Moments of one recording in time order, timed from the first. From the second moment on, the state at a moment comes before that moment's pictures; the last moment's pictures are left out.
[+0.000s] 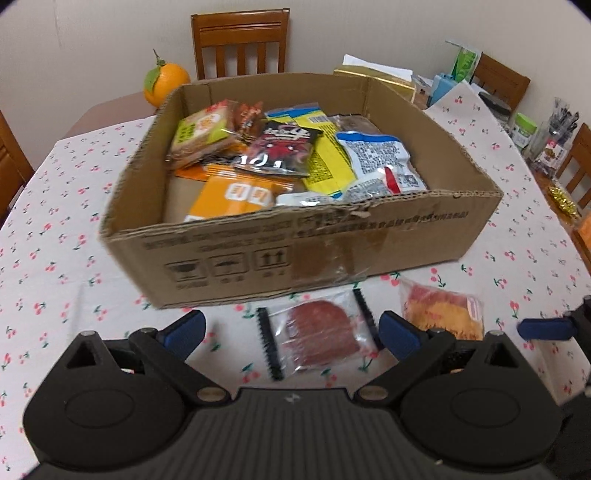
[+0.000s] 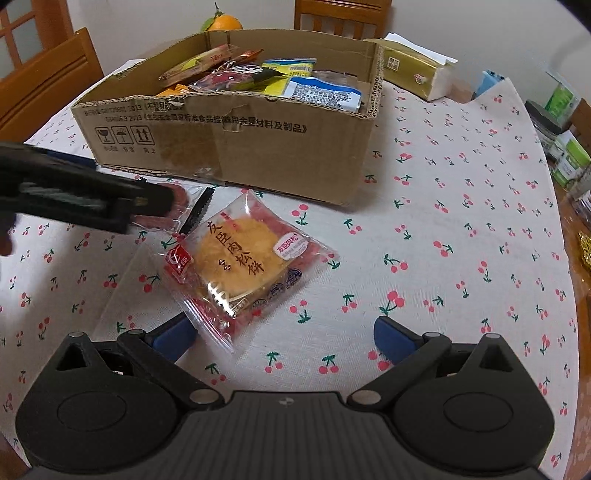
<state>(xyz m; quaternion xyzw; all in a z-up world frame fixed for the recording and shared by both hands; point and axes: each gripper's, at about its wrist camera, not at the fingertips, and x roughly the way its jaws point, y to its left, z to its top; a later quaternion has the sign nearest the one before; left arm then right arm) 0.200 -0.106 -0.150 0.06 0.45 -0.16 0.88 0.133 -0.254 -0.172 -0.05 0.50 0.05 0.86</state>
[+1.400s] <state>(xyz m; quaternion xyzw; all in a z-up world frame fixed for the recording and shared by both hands) 0.203 -0.072 -0.159 0.06 0.46 -0.07 0.89 0.135 -0.255 -0.172 -0.05 0.50 0.06 0.86</state>
